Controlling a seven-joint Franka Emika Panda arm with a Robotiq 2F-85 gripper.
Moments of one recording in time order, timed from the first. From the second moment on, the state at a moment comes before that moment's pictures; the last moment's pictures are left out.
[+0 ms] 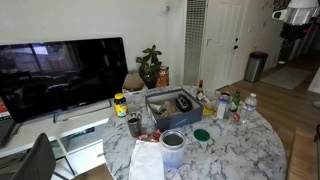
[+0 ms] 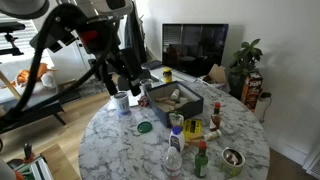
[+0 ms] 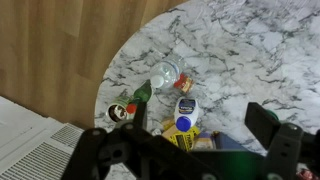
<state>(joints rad) -0.17 -0.83 -0.14 -2.69 -0.36 1.99 -0.28</state>
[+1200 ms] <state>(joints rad) 0.31 -0.71 0.13 -2.69 0.00 2.02 -0.27</state>
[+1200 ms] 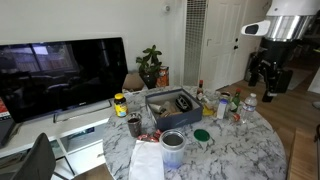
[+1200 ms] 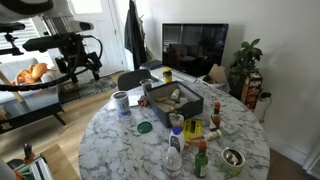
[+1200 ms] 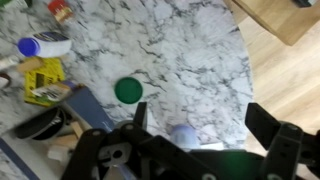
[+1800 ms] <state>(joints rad) 0.37 -0.61 0.16 -2.64 0.03 2.06 -0.26</state>
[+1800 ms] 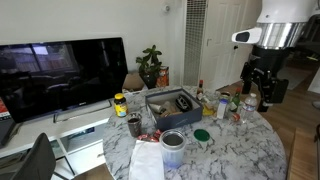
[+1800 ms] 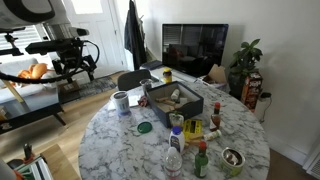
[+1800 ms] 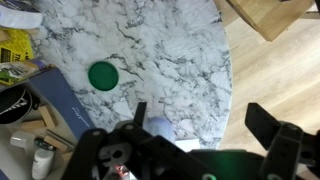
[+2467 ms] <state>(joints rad) 0.39 -0.22 0.25 -2.50 0.10 2.39 -0.17</state>
